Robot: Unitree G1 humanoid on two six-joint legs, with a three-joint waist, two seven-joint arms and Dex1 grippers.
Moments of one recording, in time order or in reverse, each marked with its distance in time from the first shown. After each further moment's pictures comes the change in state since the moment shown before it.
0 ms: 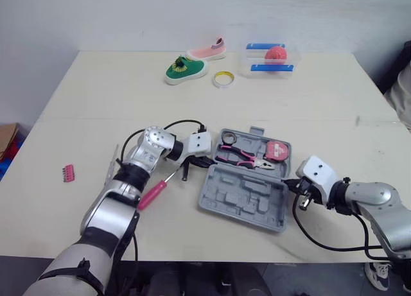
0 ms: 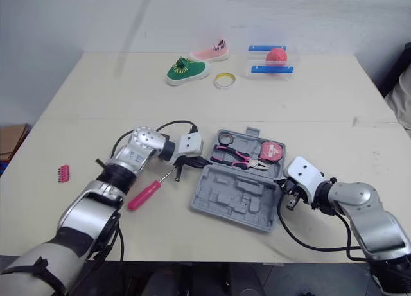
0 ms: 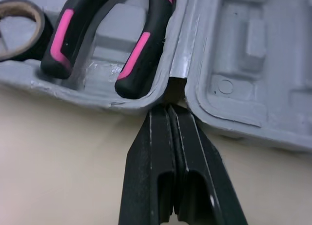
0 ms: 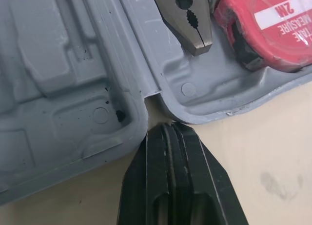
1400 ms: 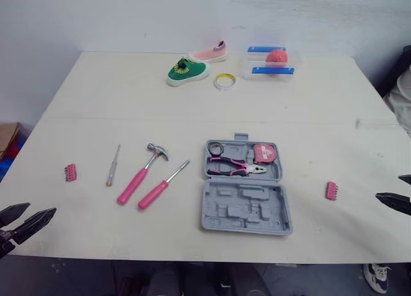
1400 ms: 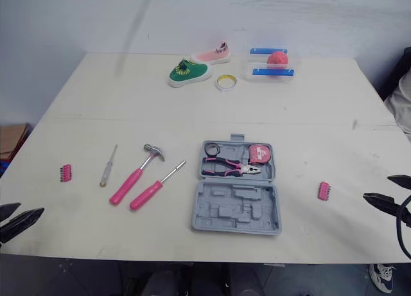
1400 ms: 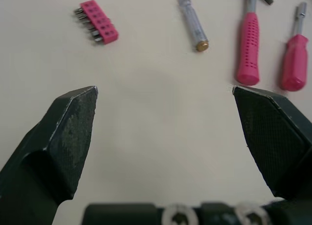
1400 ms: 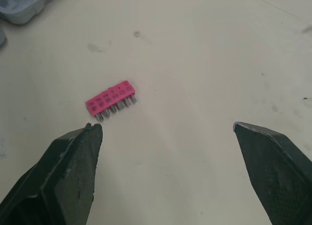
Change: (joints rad) left arm 1.241 0.335 1.343 -0.860 -0.650 0.867 0.210; right arm 0.328 -0.188 -0.735 0.398 0.182 -0.129 0.349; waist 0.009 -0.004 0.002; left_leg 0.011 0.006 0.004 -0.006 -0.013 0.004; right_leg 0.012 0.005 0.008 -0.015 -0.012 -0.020
